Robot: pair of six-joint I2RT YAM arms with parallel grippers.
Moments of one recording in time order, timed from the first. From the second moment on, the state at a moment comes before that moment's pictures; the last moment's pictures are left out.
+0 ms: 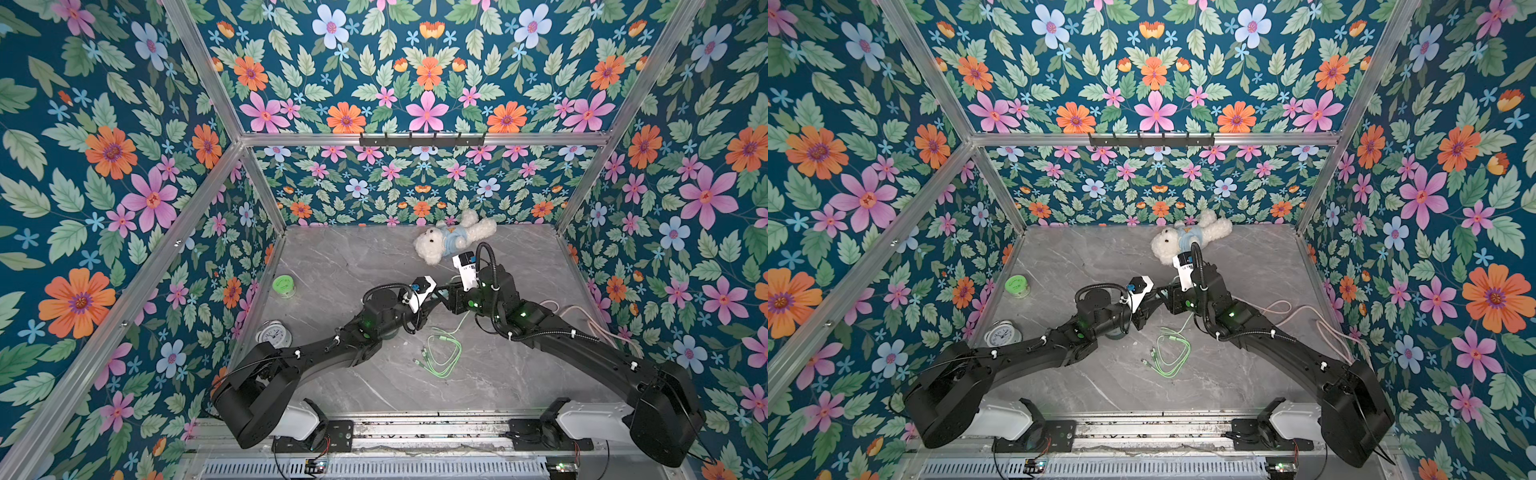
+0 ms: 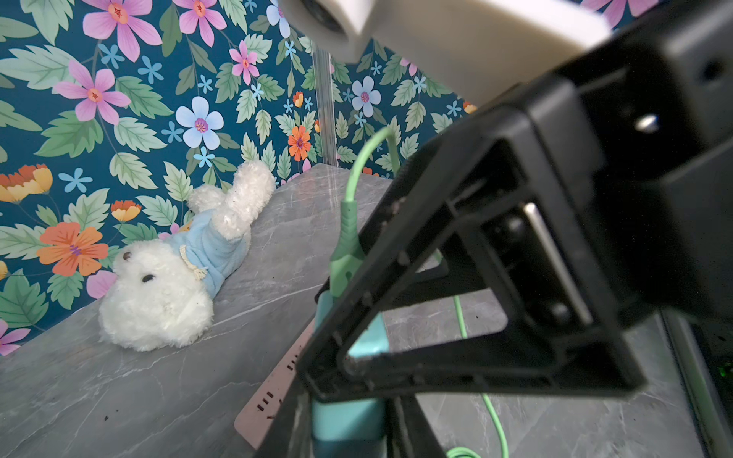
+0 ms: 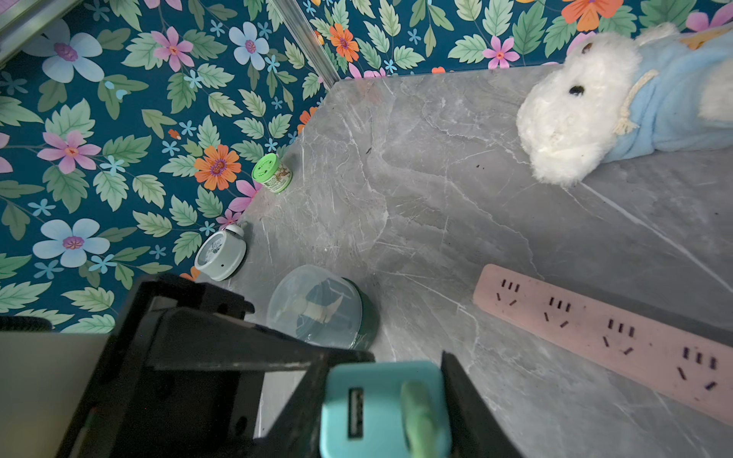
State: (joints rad) left arm -0.80 1.41 0.65 0.63 0.23 0.09; right arm 0.65 1.28 0.89 -0.07 -0.16 0.43
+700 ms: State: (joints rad) left arm -0.71 1.30 0.60 0.63 0.13 0.05; right arm 0.52 1.36 0.86 -0.06 0.14 0.35
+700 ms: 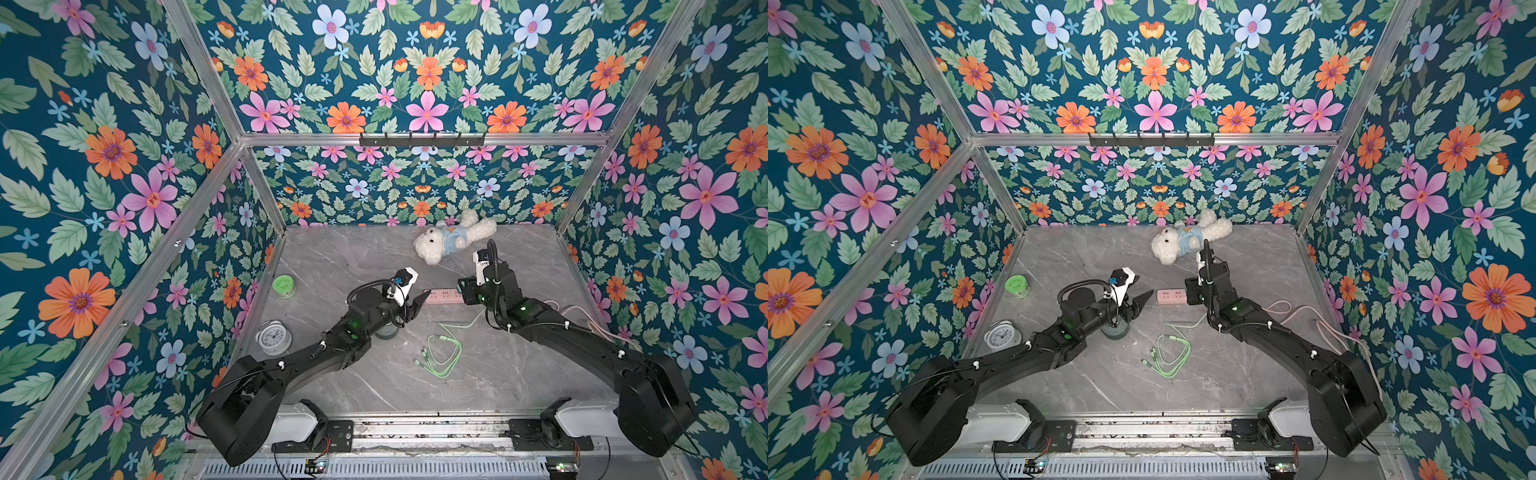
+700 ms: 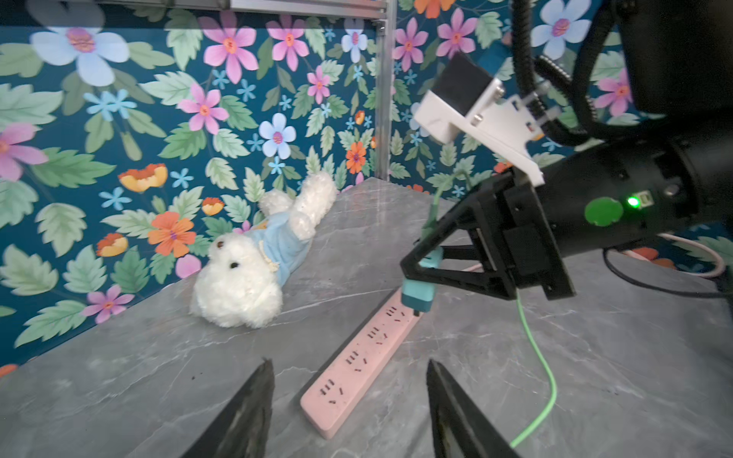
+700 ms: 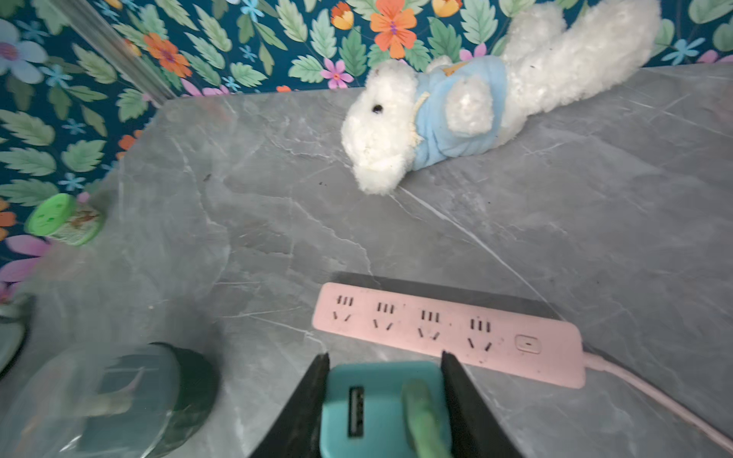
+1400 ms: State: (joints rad) left arm -0.60 1.38 0.57 0.66 0.17 -0.03; right arm 0.43 1.65 0.87 0.15 0.22 0.34
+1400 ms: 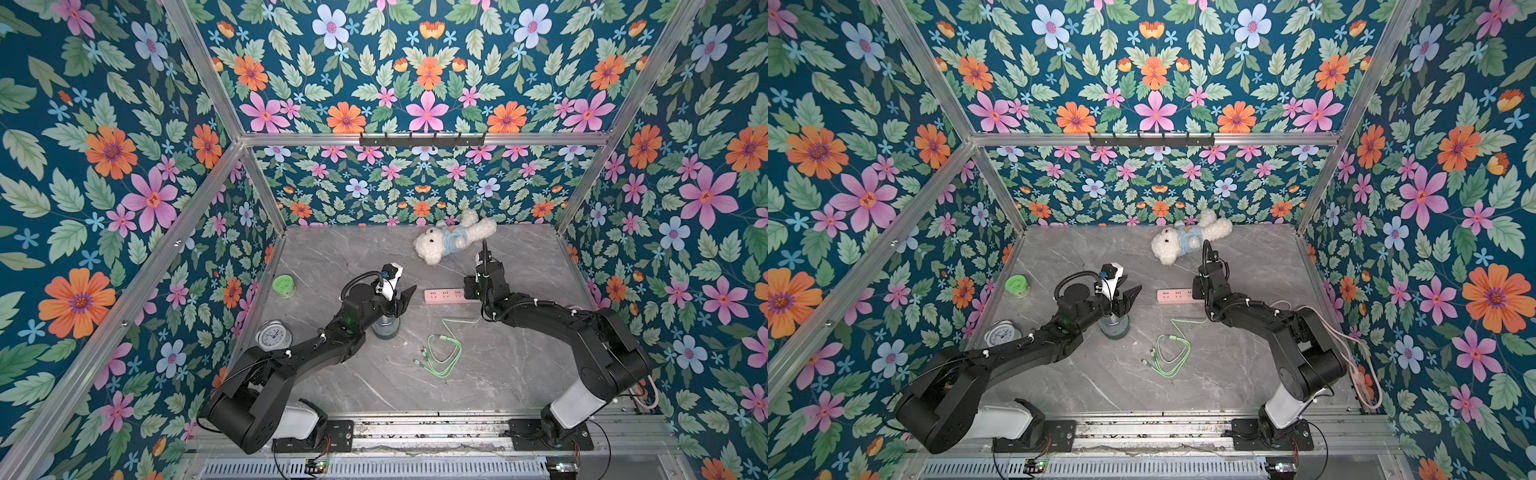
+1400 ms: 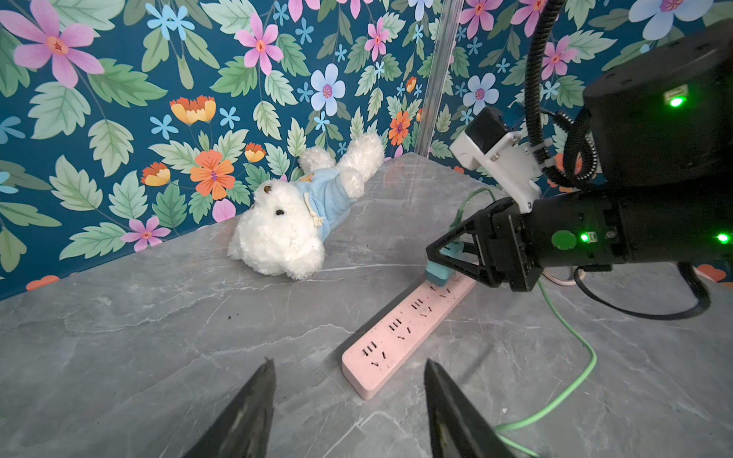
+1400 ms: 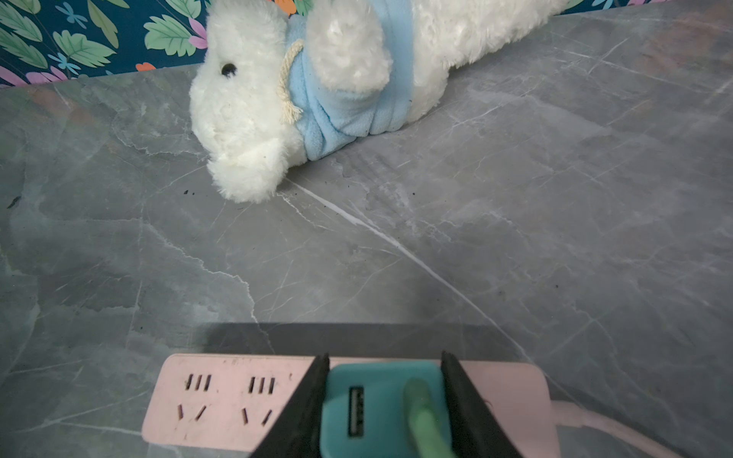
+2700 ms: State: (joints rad) left arm -0.59 1.41 0.60 0.67 0.20 -0.05; right arm 0.42 1.69 0.82 0.26 0.24 0.32
